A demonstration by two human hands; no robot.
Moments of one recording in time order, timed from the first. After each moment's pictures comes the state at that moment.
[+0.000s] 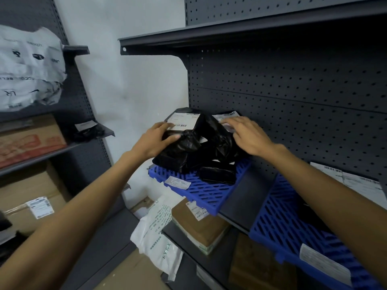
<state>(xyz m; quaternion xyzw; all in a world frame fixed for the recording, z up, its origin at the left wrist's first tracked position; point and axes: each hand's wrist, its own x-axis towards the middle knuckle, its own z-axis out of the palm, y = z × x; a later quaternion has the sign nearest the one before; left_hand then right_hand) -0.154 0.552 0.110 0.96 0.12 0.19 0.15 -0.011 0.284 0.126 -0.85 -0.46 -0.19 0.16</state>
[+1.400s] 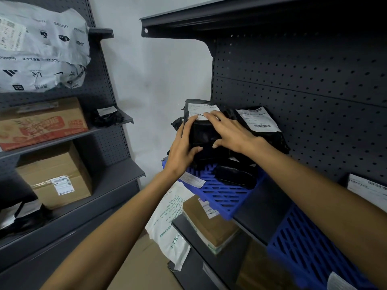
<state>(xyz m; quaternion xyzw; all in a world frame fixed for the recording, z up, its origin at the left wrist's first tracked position) -0.138 0.514 0.043 0.87 0.07 0.39 0.30 -0.019 0.380 0.115 -0.83 -0.54 -0.09 0.10</state>
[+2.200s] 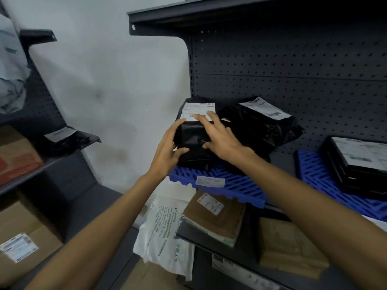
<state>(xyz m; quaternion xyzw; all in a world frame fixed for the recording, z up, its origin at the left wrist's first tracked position) -0.138 0.644 0.032 0.85 -0.14 0.30 0.40 -0.096 0.458 0.091 -0.92 -0.31 -0.09 0.20</state>
